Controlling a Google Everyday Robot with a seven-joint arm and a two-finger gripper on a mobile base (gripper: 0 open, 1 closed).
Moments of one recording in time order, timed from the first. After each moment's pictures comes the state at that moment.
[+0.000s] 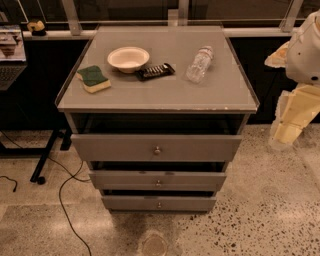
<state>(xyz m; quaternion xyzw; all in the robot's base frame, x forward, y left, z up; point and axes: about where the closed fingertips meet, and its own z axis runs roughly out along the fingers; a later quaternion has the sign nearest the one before) 0.438 -0.217 0.976 -0.60 0.78 -0.03 0.16</state>
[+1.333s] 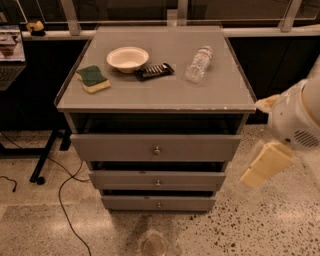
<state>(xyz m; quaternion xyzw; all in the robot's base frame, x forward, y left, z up) 0.404 -0.188 0.907 -0.52 0.82 0.03 0.23</state>
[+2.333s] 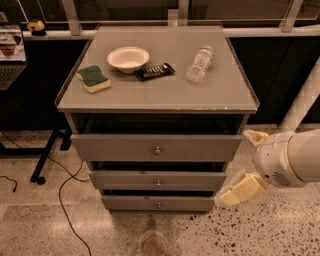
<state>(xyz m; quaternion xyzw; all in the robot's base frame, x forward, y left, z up) 0.411 -0.177 0.822 -0.46 0.82 0.10 0.33</state>
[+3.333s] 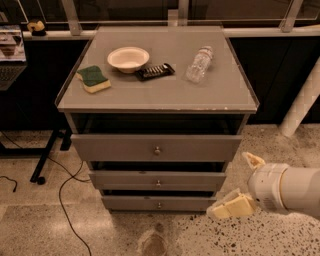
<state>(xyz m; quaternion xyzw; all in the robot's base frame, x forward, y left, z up) 0.408 -0.180 0.758 -0.39 0.83 0.14 0.38</state>
